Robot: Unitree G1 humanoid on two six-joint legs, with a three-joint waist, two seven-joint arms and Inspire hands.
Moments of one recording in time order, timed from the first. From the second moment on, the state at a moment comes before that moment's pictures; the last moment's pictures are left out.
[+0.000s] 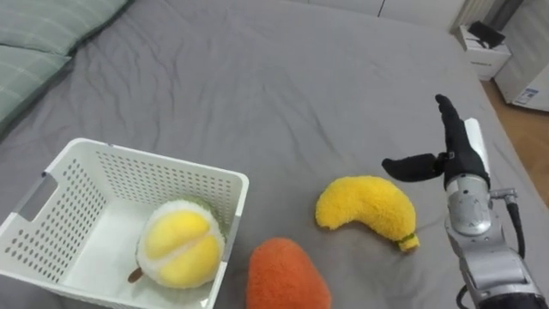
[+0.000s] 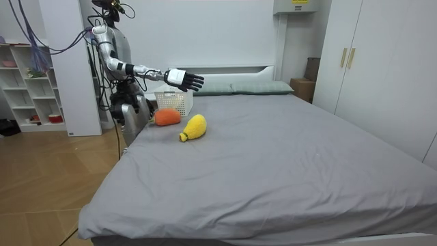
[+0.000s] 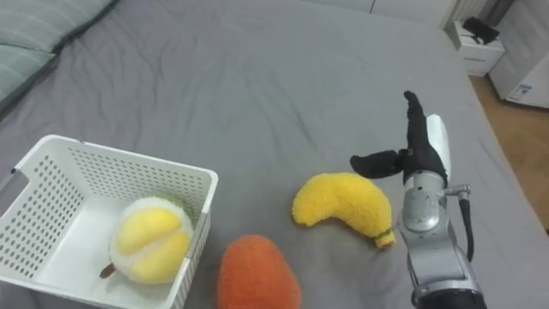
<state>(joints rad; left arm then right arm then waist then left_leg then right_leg) 0.17 0.18 0.15 1.02 0.09 0.12 0.26 -0.20 -0.34 0.02 0.44 -0.20 0.11 -0.23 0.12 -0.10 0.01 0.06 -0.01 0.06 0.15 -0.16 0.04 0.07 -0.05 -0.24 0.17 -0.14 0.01</state>
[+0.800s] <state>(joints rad) 0.07 0.23 0.03 1.08 0.07 0.08 0.29 -0.45 -0.36 0.14 0.95 -0.28 0.05 -0.28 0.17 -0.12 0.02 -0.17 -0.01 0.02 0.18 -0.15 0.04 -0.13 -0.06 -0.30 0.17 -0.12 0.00</state>
